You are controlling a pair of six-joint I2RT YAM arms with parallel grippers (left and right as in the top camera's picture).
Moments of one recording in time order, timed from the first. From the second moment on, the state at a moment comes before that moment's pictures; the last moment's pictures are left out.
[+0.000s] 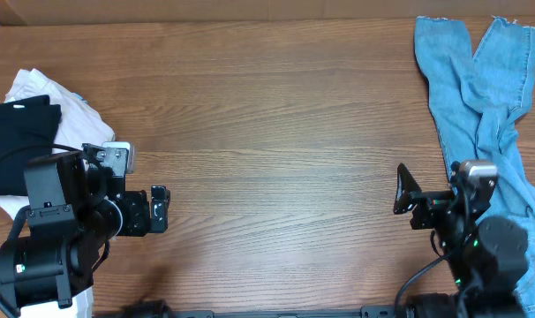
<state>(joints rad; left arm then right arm) 0.15 0.94 1.25 -1.32 0.21 0.10 0.04 0.37 0.56 -0.43 -0.08 0.12</state>
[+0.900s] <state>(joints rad) 0.15 0.94 1.25 -1.32 0.21 0.10 0.05 0.01 0.02 -0.02 -0.10 0.10</state>
